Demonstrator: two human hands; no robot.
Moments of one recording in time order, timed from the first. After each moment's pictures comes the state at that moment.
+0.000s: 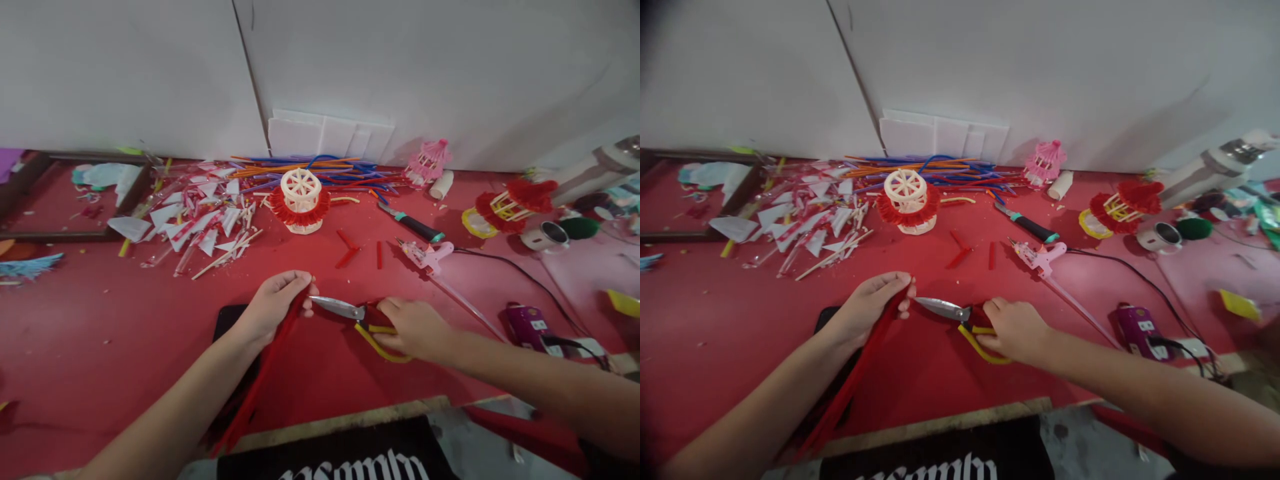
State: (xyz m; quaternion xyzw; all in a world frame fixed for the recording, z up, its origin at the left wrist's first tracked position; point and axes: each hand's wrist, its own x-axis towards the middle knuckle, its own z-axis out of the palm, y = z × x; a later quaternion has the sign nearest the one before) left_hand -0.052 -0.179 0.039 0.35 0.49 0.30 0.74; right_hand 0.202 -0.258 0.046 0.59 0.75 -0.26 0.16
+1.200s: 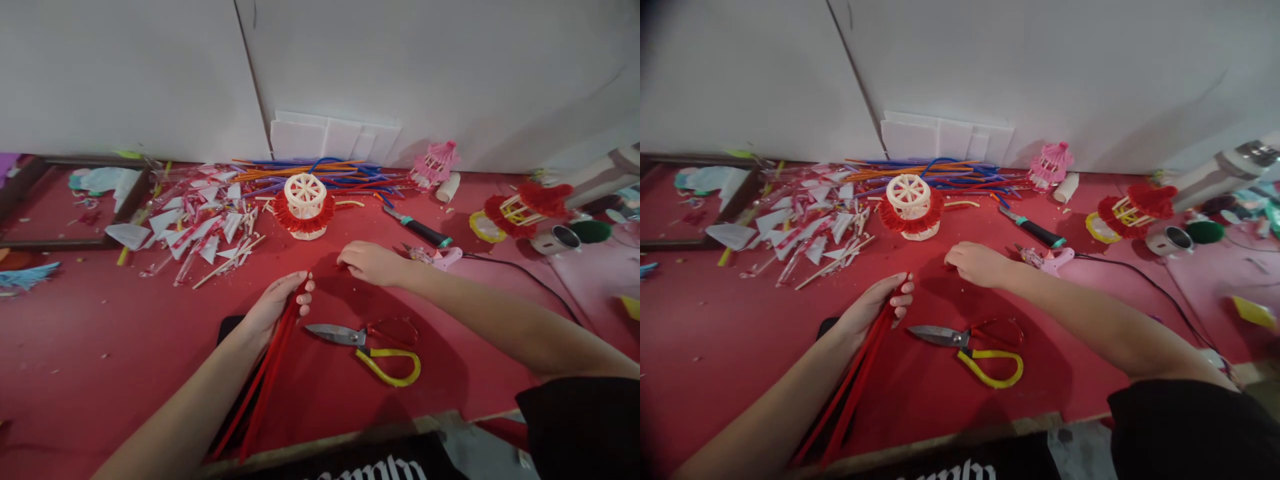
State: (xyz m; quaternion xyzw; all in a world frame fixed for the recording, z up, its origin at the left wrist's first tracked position) left_hand -0.057 -0.156 0.040 0.15 0.45 0.29 0.84; right_hand 0.184 -0.120 0.015 0.39 0.90 -0.18 -0.06
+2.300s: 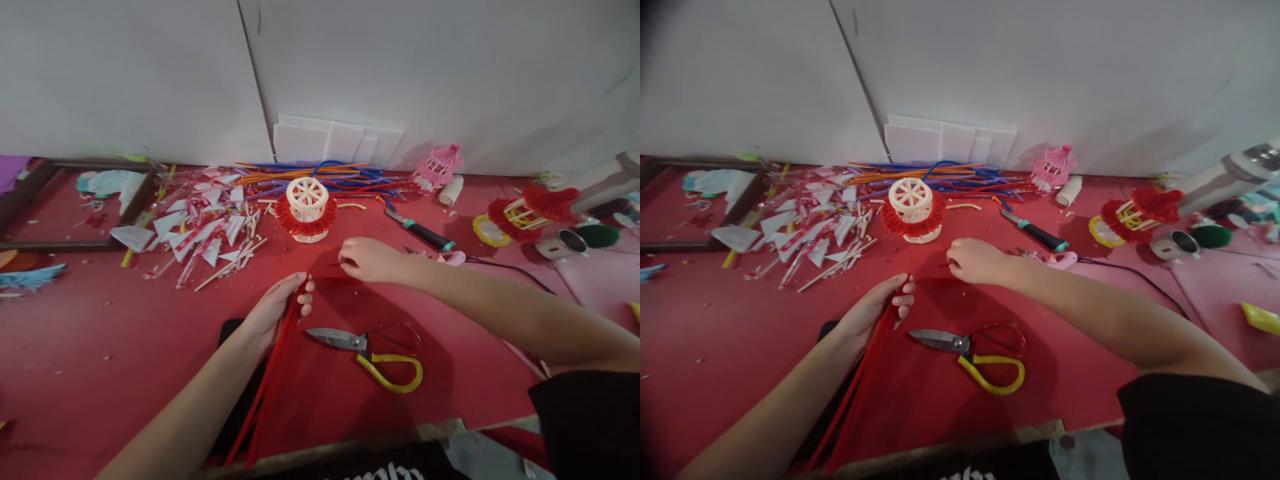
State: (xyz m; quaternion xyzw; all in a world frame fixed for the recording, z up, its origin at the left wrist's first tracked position) left_hand -0.057 -0.155 0.035 0.13 0.45 0.32 0.82; right_hand 0.170 -0.108 0.039 0.44 0.89 -0.14 0.05
